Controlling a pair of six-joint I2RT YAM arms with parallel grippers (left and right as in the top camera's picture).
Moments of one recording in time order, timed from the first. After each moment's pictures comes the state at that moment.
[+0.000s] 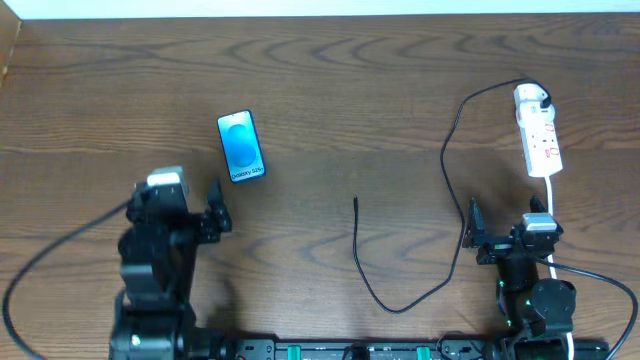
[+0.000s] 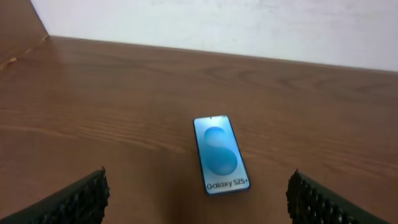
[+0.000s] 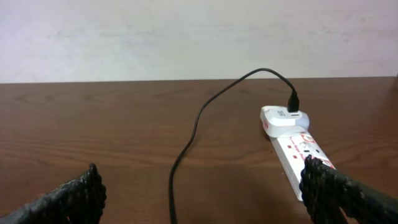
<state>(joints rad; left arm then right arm) 0.00 0.55 0.60 -0.45 -0.05 -0.07 0.08 0.01 0.01 -0.07 0.04 0.03</state>
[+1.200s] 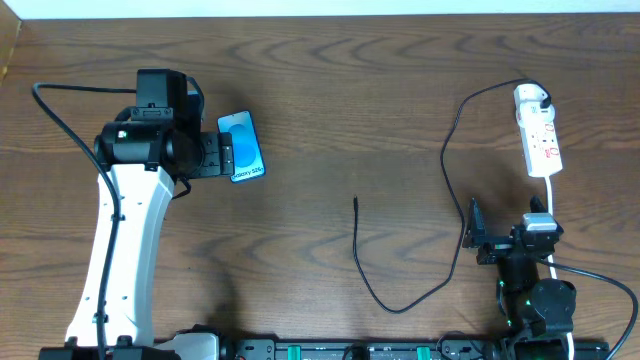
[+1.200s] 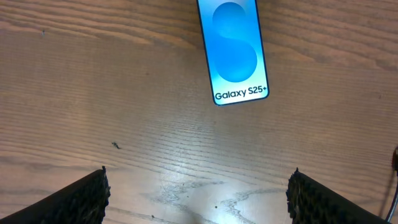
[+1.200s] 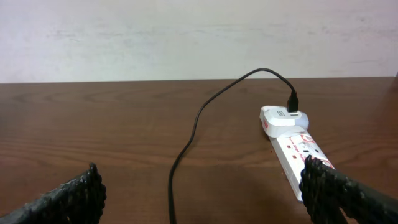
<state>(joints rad) 0.00 1.43 1.35 -1.13 -0.04 -0.07 0.08 0.01 0.01 -0.07 0.04 0.03</state>
